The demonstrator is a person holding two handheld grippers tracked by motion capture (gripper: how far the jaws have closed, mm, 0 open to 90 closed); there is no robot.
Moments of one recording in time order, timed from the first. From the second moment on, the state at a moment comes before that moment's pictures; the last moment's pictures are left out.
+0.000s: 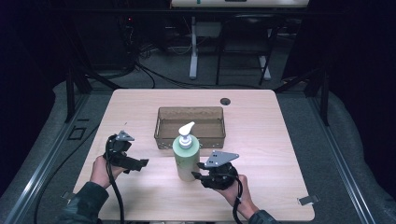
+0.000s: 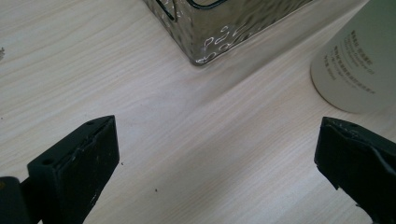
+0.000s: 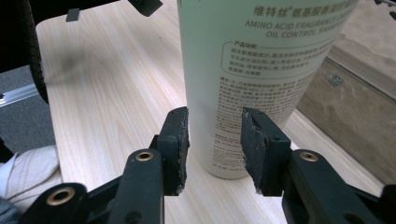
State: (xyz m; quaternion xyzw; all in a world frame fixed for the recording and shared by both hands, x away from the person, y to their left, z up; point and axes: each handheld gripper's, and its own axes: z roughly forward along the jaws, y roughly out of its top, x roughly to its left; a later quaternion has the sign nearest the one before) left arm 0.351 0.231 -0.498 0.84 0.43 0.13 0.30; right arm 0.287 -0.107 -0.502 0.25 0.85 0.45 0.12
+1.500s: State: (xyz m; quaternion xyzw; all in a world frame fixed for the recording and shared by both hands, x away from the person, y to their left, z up) left arm 0.350 0.201 -0.424 0.87 0.38 0.09 0.31; right arm 0.299 -0.258 -0.516 0.45 0.83 0.28 0.16
